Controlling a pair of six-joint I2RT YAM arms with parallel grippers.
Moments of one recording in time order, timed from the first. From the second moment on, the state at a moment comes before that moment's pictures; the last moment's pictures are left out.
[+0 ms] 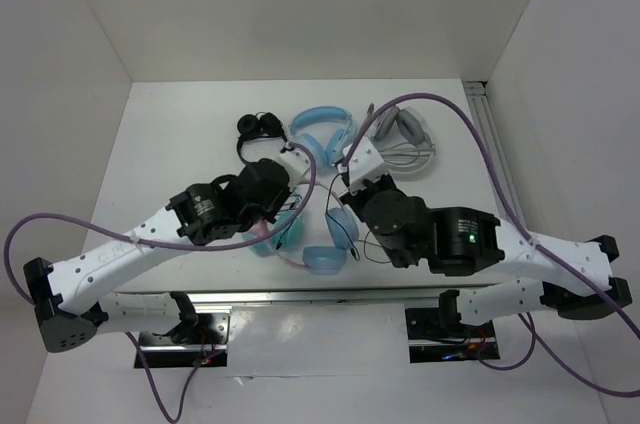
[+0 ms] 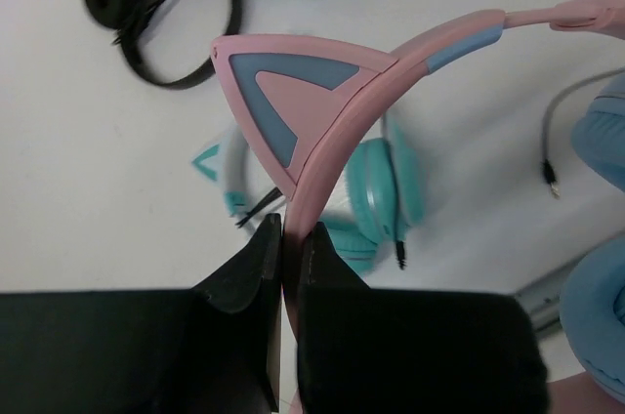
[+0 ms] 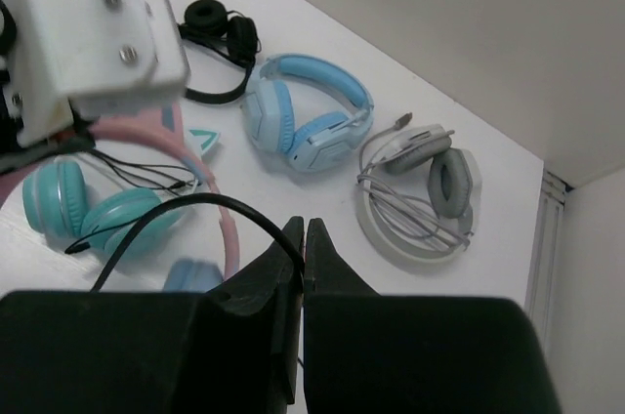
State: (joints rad) left arm -0.93 1.18 1.23 -0.80 -0.48 -0.07; right arm 1.42 1.08 1.38 -0.66 1.04 -0.01
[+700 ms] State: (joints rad) left arm -1.08 0.98 1.32 -0.79 -0.13 0.00; right arm 1.24 1.12 1.25 -0.53 1.00 -0.09
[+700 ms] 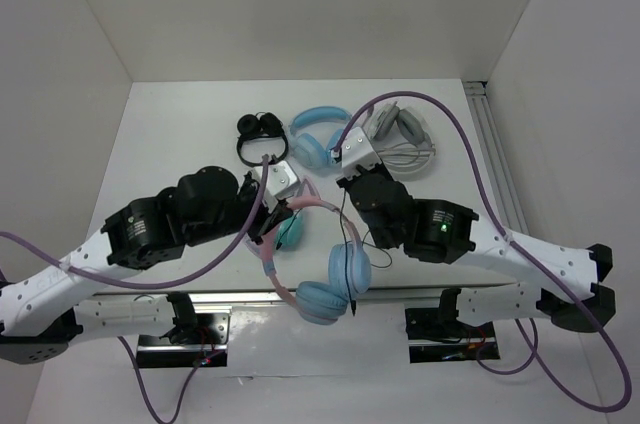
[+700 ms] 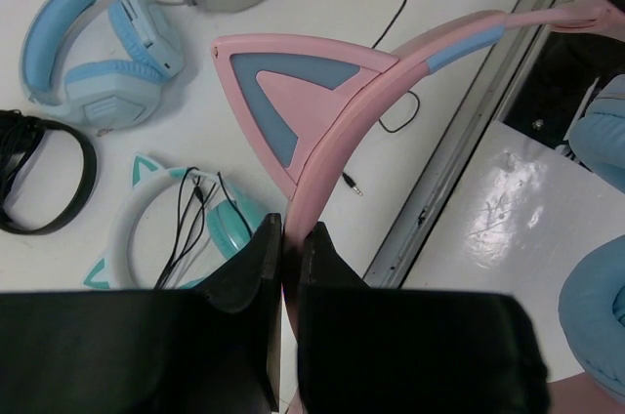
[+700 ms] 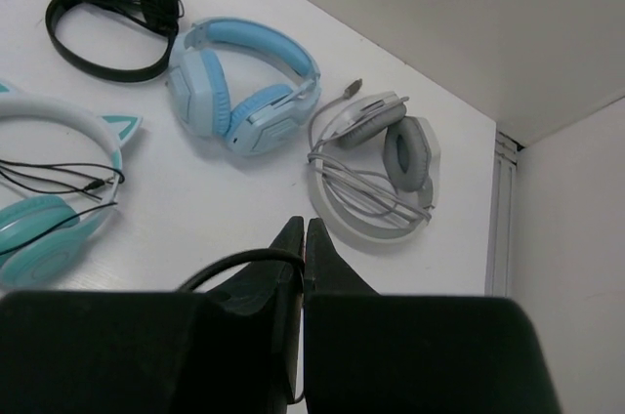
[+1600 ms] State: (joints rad) left arm -1.08 0.92 1.35 -0.73 -0.06 -0.04; right arm 1.12 1.07 1.24 -0.42 0.74 -0.08
